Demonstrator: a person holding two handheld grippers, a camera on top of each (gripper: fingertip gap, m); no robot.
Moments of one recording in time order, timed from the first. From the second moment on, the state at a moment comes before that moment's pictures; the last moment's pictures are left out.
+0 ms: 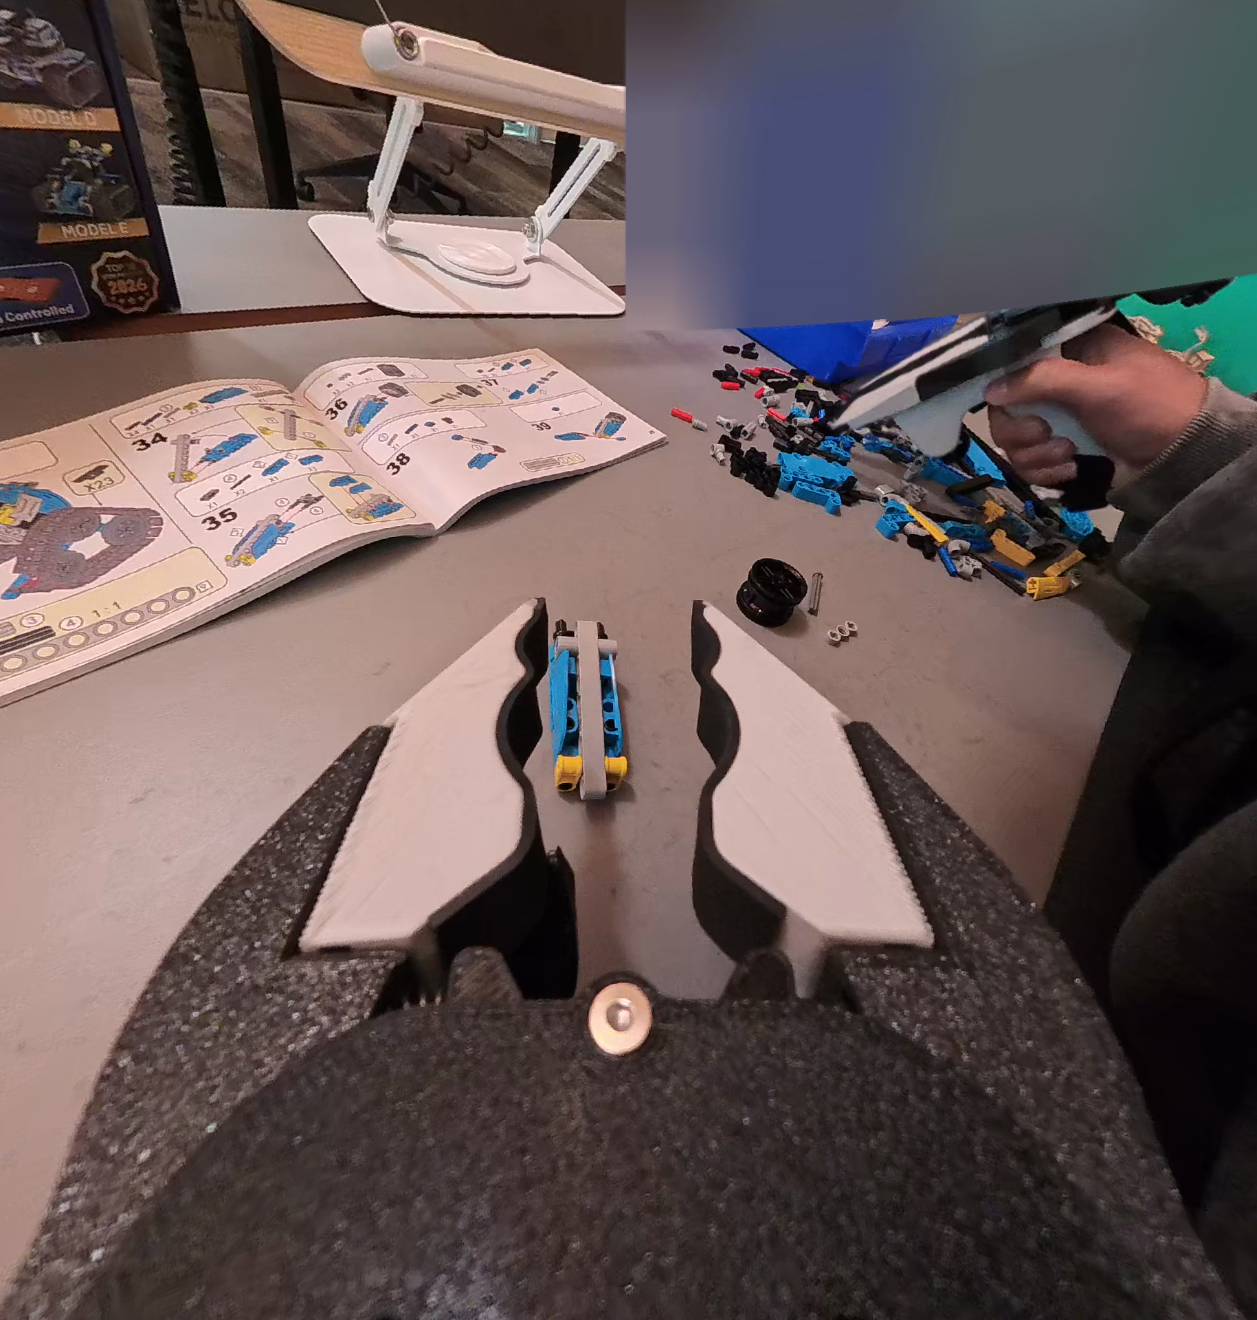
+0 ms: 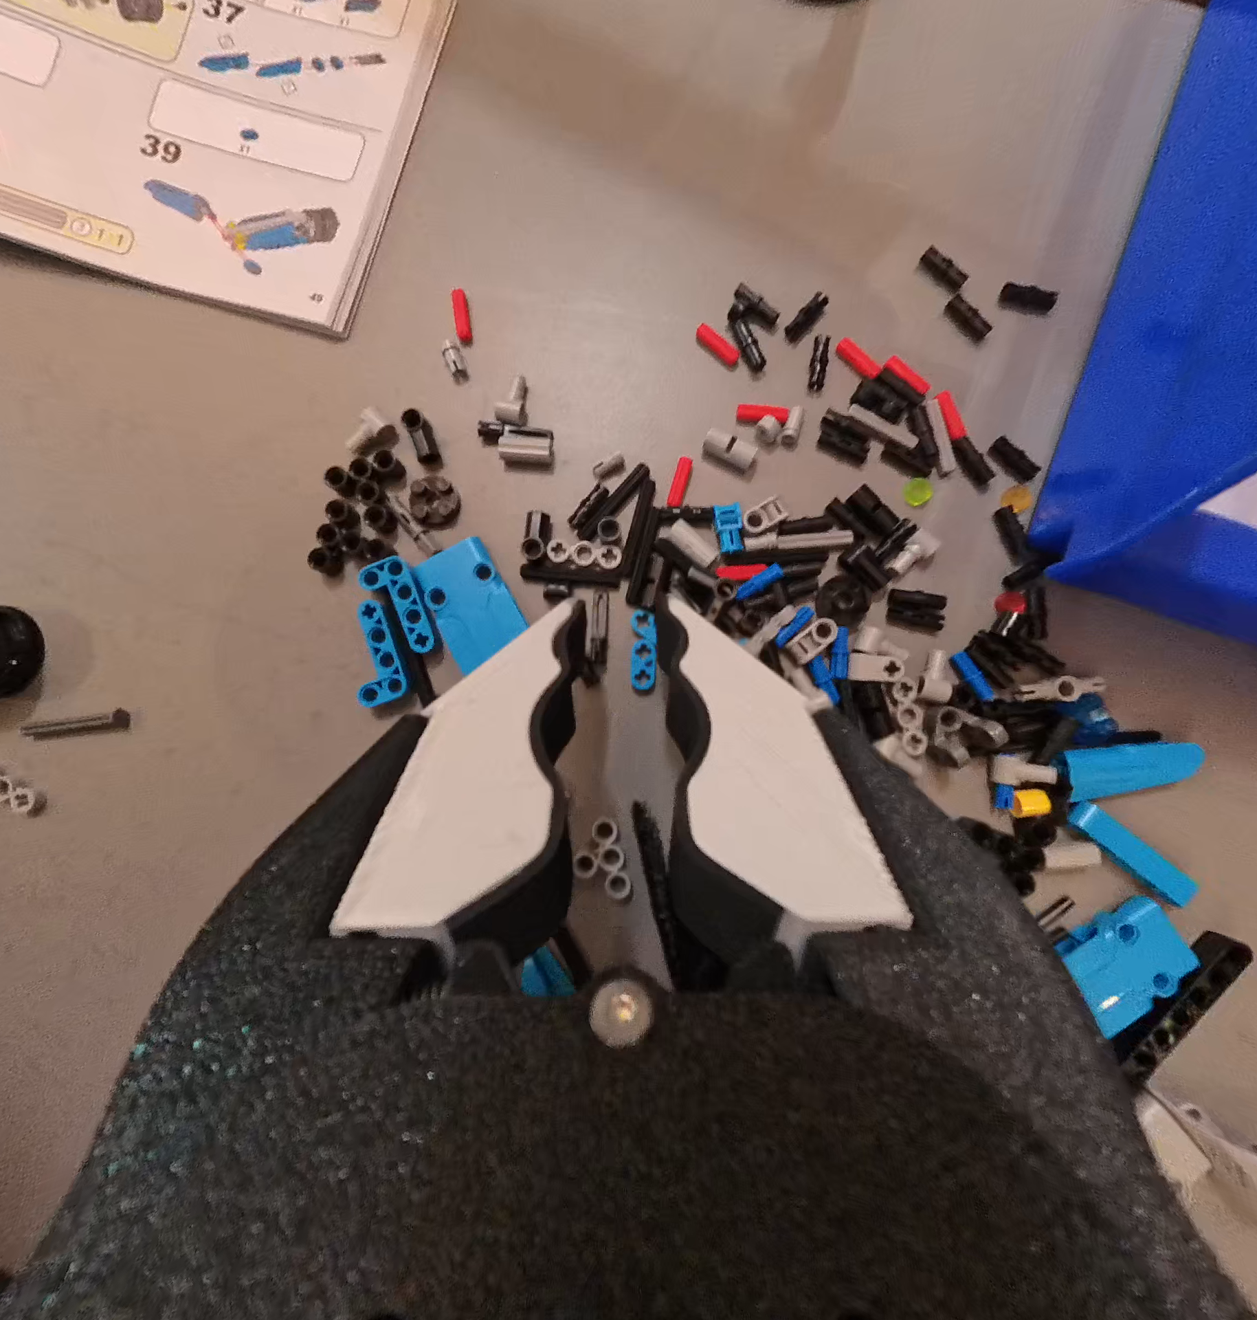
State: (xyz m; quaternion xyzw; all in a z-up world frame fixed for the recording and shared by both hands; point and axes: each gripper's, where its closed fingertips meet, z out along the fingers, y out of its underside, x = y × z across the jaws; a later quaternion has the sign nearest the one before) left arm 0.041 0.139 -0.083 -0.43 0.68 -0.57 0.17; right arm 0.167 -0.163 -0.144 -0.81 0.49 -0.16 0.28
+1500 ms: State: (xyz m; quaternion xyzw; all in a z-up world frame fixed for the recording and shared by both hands) left arm 0.043 0.142 -0.089 -0.45 0.67 -0.57 0.15; right arm 0.193 -0.209 -0.156 -0.82 0.50 -0.20 0.19
